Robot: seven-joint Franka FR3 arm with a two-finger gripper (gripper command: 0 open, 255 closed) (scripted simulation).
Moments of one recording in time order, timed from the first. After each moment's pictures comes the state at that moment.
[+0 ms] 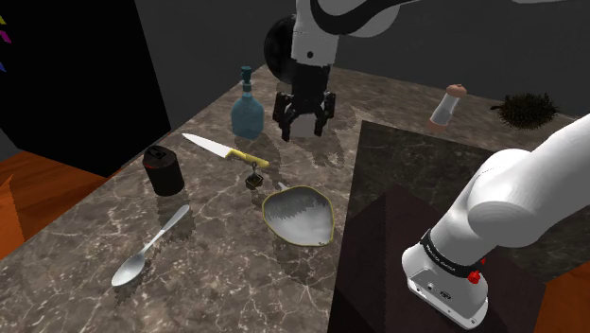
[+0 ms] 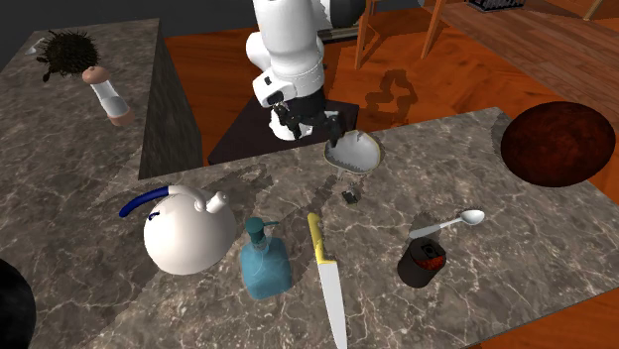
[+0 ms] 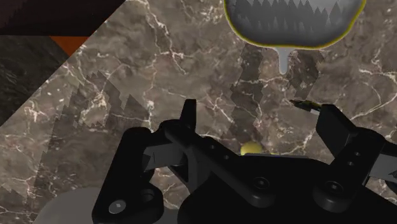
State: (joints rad) arm 0.14 -0.34 0.23 -2.29 0.28 1.86 0.42
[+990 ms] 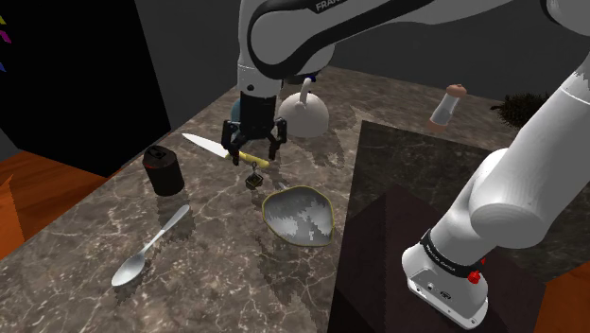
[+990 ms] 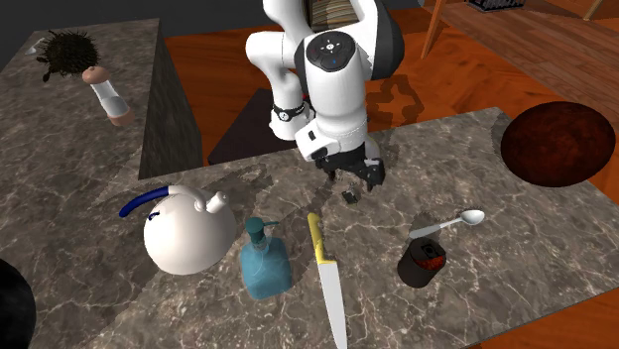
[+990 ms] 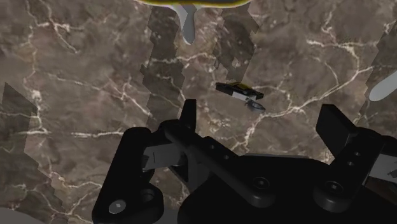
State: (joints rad) arm 0.19 -0.02 0.34 -2.15 0.26 2.07 0.58
